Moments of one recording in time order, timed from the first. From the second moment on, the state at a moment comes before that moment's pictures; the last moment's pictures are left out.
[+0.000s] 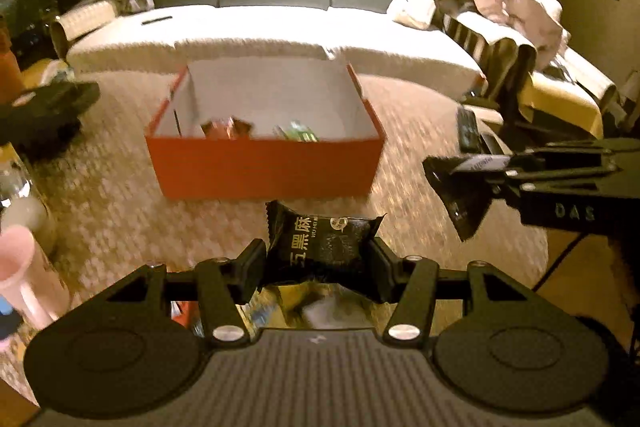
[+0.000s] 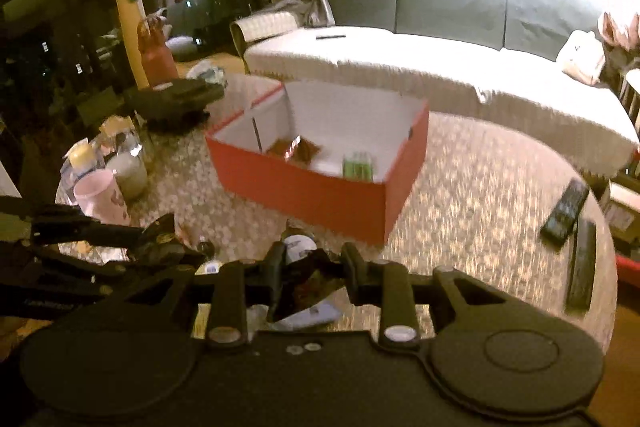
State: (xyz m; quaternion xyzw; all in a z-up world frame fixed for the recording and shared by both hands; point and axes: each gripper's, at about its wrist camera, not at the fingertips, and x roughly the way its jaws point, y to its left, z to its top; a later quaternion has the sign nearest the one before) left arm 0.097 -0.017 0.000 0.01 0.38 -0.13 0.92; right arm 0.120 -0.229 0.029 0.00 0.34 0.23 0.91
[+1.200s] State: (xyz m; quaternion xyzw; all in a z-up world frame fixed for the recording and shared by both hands) left arm 0.340 0.003 -0.034 0.05 0.46 -0.04 0.89; right arm 0.340 -0.154 -0.013 -0.07 0.41 0.21 0.89
